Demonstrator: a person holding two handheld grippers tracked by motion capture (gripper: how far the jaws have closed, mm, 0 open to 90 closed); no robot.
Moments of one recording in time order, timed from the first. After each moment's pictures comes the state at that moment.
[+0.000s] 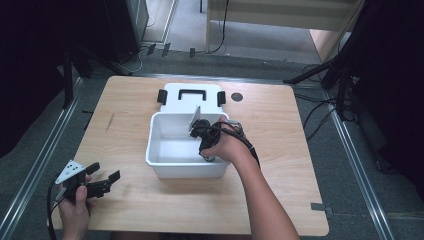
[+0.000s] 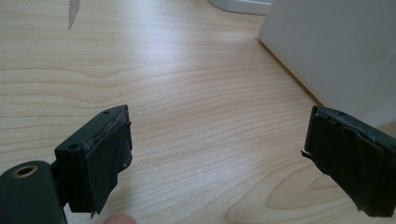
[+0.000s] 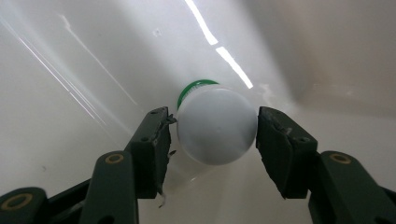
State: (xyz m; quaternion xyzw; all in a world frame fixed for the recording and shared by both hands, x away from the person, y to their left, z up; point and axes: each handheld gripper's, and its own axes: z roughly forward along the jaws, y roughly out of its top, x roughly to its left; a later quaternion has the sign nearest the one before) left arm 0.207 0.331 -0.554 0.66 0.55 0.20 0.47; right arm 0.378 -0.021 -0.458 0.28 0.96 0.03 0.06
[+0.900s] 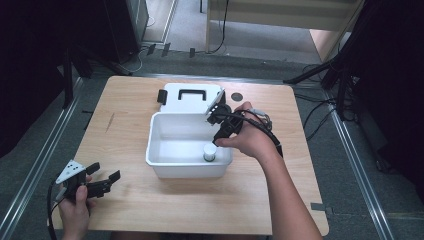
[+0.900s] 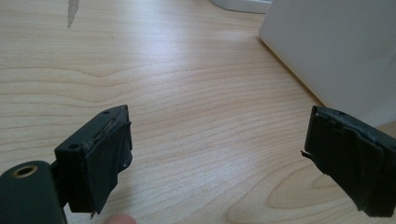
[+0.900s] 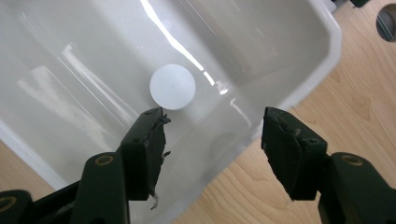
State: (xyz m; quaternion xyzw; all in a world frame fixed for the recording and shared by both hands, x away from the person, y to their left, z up) left arm 0.208 0.331 -0.554 0.66 0.55 0.20 0.47; right arm 0.362 -0.067 -0.380 0.31 0.94 0.11 0.11
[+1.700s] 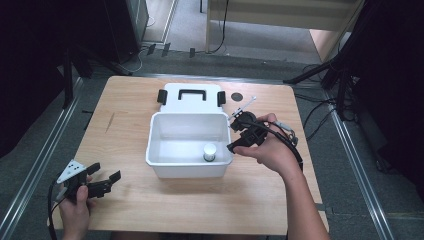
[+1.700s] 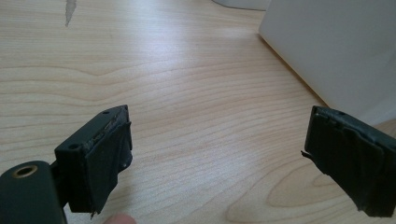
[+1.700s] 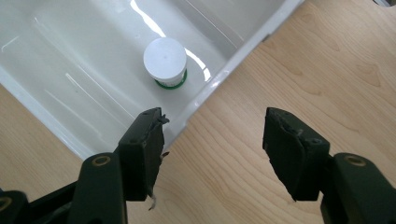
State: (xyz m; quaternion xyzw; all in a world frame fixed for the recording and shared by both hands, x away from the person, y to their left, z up) left arm 0.209 0.329 -0.554 0.66 0.55 0.20 0.46; right arm 0.341 -0.123 -0.383 0.35 0.91 0.18 0.09
